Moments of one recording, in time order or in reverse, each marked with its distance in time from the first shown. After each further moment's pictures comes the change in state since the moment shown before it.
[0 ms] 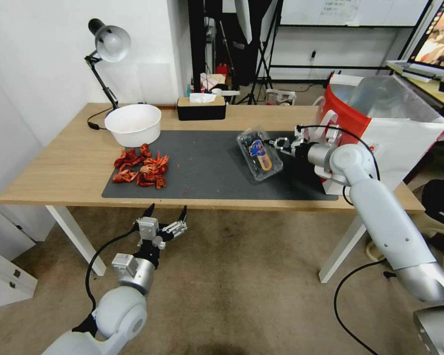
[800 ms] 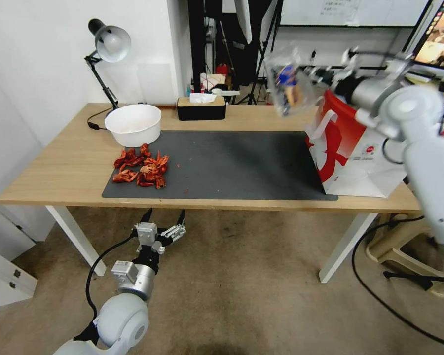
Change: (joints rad) left arm 0.023 -0.027 -0.015 0.006 0.021 -0.019 -0.006; right arm 0.203 -0.151 0.098 0.137 0.114 0.130 0.141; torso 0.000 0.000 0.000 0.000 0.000
